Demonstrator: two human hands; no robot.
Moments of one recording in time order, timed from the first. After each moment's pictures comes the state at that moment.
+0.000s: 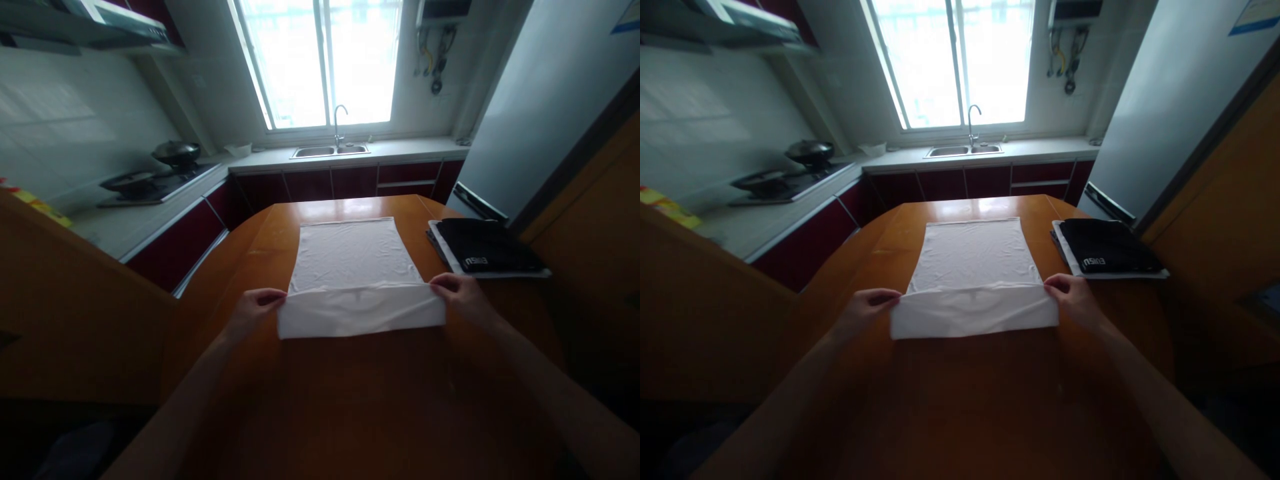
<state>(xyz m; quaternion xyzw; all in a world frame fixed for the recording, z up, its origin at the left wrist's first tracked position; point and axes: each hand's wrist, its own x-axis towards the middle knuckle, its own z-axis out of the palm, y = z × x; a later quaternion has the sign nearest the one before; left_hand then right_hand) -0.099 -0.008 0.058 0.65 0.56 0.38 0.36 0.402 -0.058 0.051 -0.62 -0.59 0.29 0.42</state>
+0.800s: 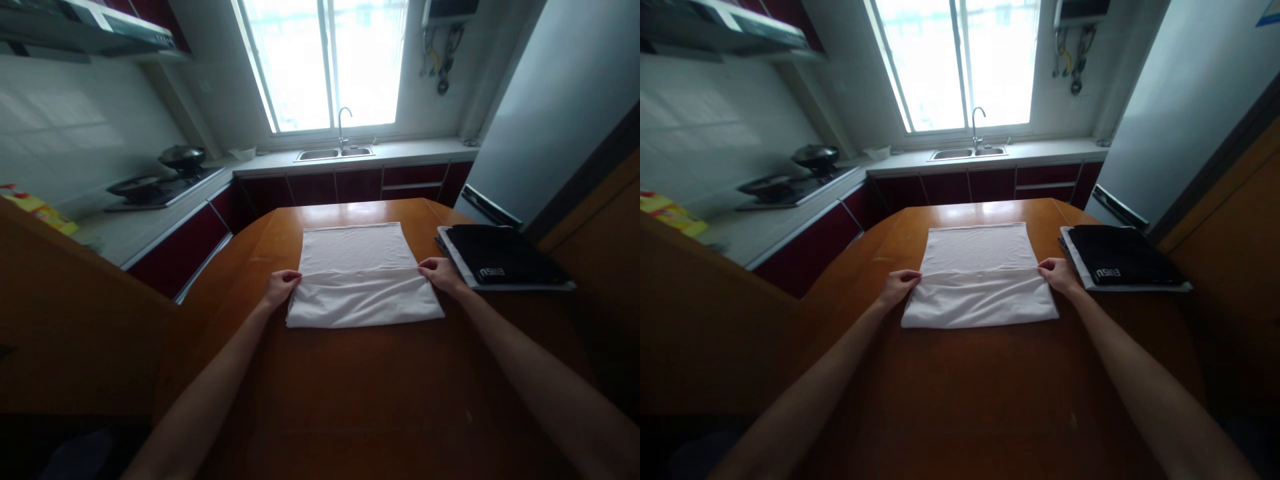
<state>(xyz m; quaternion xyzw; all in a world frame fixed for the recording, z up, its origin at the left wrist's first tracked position) -0.079 0.107 0.005 0.62 0.58 0.42 0.33 0.412 0.075 -0.006 -0.66 -0.57 0.27 0.40</state>
